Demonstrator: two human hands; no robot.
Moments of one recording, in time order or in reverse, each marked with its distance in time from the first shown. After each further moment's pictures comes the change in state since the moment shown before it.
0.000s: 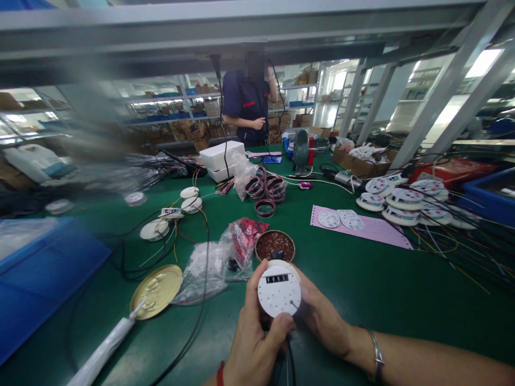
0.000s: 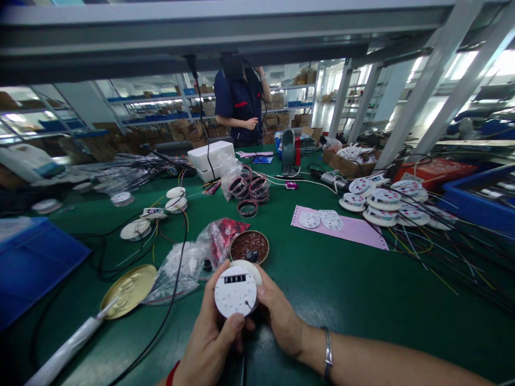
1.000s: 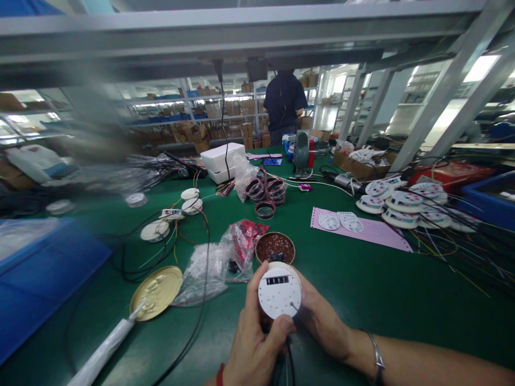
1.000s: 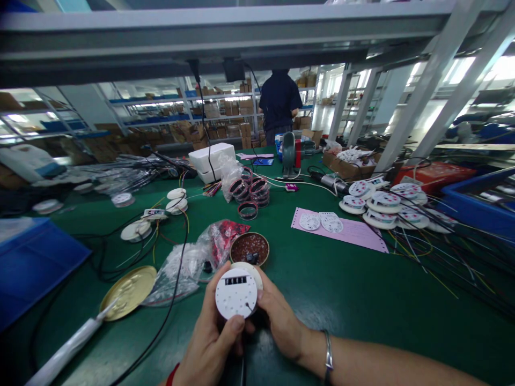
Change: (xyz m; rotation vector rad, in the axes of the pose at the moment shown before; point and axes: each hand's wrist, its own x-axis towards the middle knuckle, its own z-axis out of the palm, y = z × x) left_hand 0.000 -0.011 -0.003 -0.004 -0.092 0.047; right_hand 0.000 -0.003 0.000 -0.023 -0.043 -0.021
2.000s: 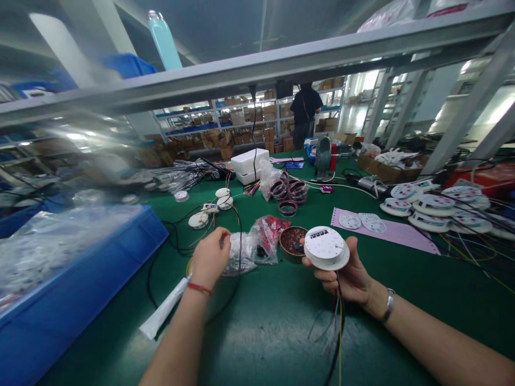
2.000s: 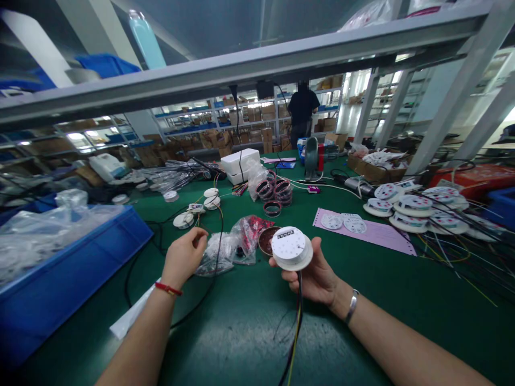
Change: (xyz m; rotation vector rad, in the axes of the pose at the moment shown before) left_hand 0.037 0.052 -0.140 1.269 0.519 0.091; right_hand 0.016 -0.031 -0.033 0.774 -0.420 0.350
